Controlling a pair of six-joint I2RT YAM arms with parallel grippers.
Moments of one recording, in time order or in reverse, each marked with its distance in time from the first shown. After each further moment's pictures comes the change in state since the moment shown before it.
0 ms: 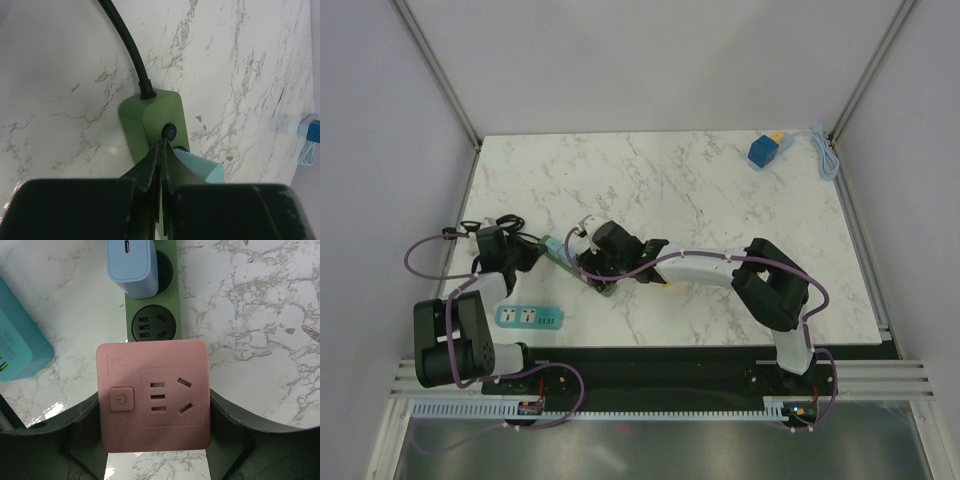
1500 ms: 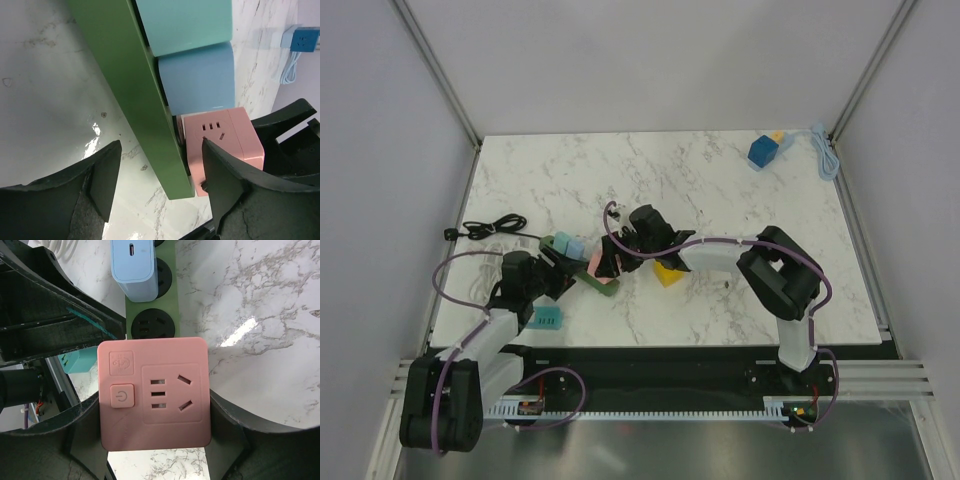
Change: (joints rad) left arm -0.274 -0.364 -0.216 -0.088 0.068 -0.154; right arm -0.209 -0.030 -0.198 0.296 -0.448 0.269
